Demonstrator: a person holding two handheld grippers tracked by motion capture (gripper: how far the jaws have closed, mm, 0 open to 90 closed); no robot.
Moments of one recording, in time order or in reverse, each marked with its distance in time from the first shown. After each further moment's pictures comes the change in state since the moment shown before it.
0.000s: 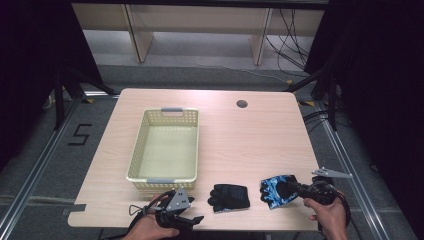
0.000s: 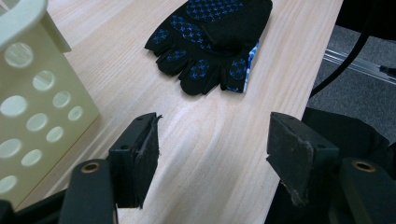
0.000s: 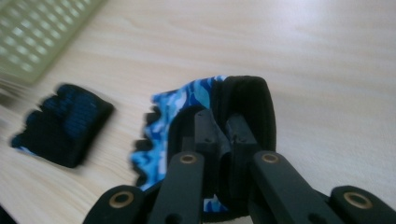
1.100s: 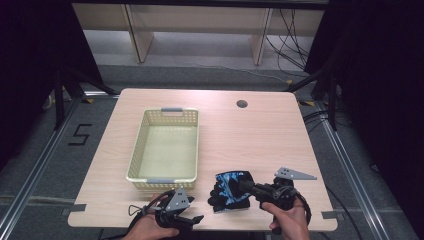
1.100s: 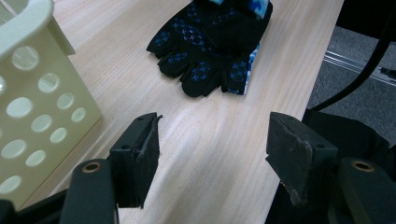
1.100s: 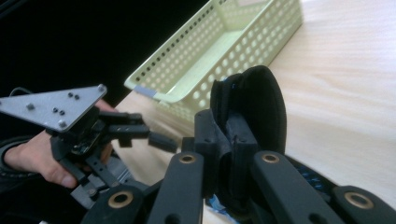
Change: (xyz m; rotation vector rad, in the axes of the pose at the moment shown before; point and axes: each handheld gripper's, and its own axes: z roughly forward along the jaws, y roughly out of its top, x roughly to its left) left arm 0.000 0.000 -0.002 0.014 0.009 0.000; right arm 0.124 0.016 0.032 -0.136 0.393 -0.041
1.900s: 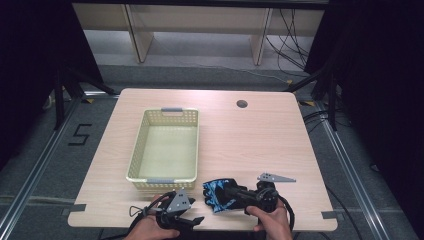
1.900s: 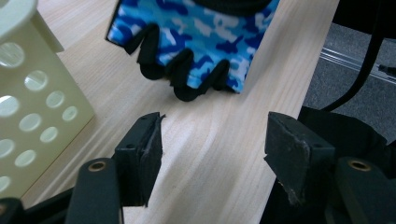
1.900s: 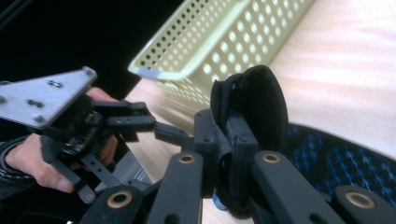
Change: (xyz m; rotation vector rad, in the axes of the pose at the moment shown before) left arm -0.004 -0.001 0.001 0.002 -0.015 -0.002; right arm -0.002 -0.023 0.037 0.062 0.049 0.120
